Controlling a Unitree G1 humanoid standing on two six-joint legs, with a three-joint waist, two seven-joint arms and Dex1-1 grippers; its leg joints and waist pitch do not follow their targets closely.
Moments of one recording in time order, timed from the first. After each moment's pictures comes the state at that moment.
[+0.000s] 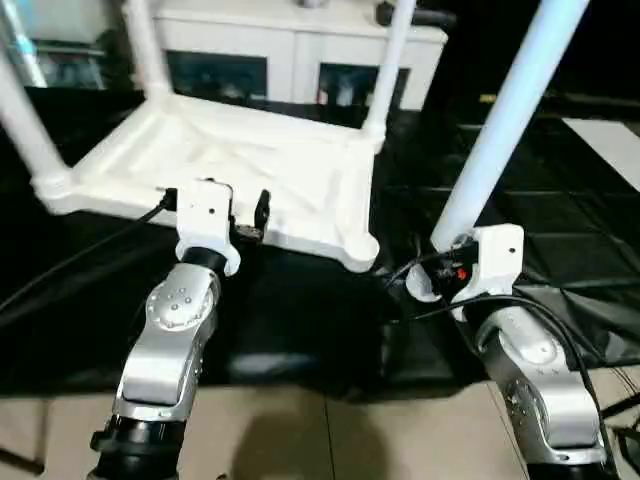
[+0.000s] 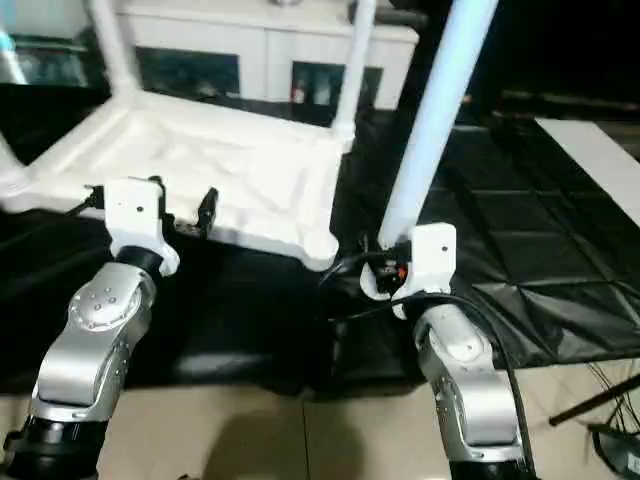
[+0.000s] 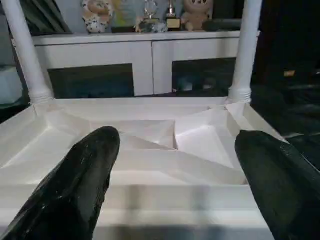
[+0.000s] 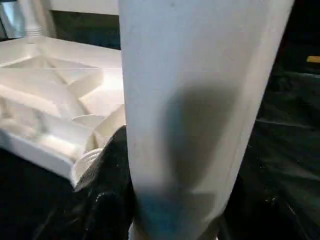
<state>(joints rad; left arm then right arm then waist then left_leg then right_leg) -0.28 0.14 -0.02 -0.13 -0.02 0.30 -0.05 -0.13 -0.15 -0.02 -0.15 0.20 0.33 0.19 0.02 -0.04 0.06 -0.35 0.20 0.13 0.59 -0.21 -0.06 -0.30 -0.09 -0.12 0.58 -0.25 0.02</state>
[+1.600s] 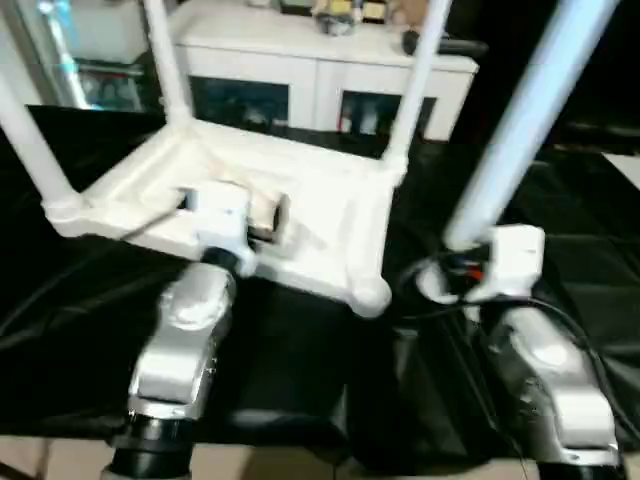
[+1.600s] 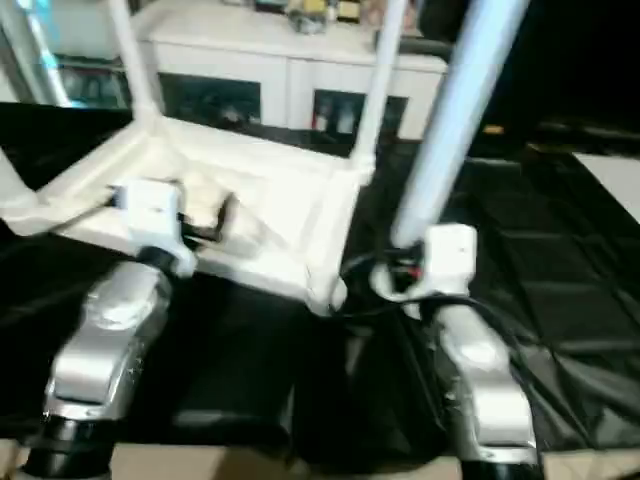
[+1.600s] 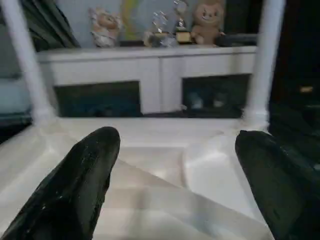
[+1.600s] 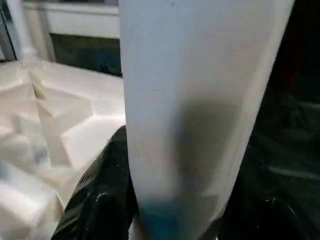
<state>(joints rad) -0.30 0.12 -0.04 -0.11 -0.02 0.31 -0.08 -0.13 -0.16 -0.07 -0.15 0.20 0.34 0.20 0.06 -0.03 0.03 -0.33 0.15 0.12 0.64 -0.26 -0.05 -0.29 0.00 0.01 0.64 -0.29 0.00</state>
